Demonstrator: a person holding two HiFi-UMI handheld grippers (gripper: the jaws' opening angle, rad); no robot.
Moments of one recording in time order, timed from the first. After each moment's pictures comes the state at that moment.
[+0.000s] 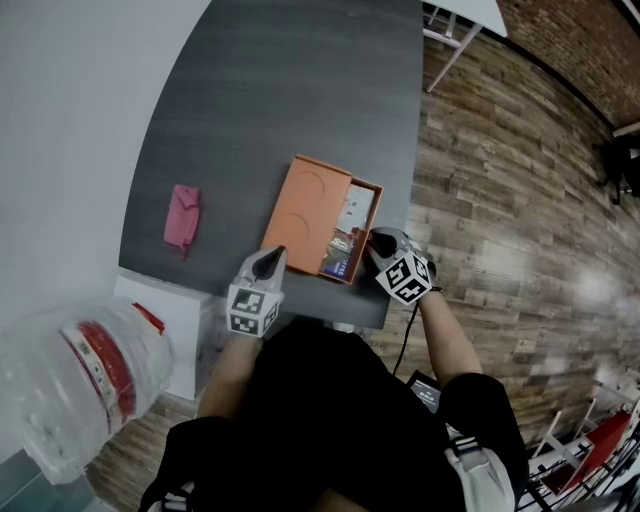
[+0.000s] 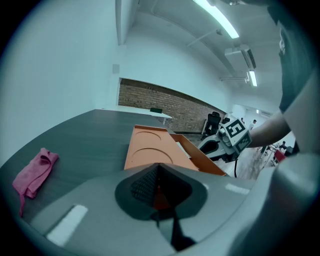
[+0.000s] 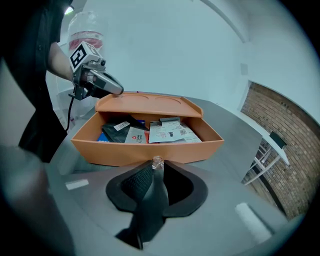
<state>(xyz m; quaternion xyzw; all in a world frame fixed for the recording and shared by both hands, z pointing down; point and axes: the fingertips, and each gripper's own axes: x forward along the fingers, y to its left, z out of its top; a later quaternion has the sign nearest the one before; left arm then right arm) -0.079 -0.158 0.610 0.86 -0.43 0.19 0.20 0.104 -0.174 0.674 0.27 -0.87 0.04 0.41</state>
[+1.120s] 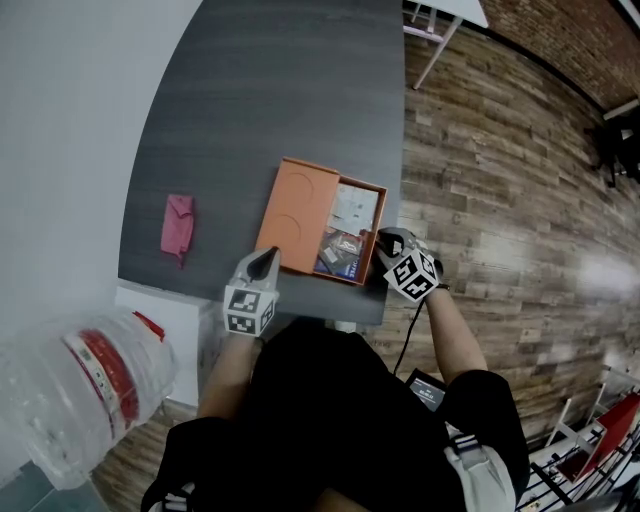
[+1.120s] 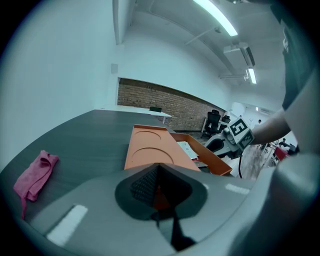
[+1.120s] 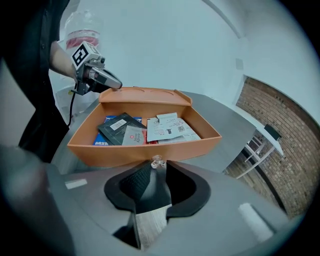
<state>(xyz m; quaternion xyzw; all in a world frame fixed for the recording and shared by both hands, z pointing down) -0.080 -0.163 0.612 0.86 -0.43 0.21 0.19 0.143 -0.164 0.680 0.29 -0.85 0.07 0.43</state>
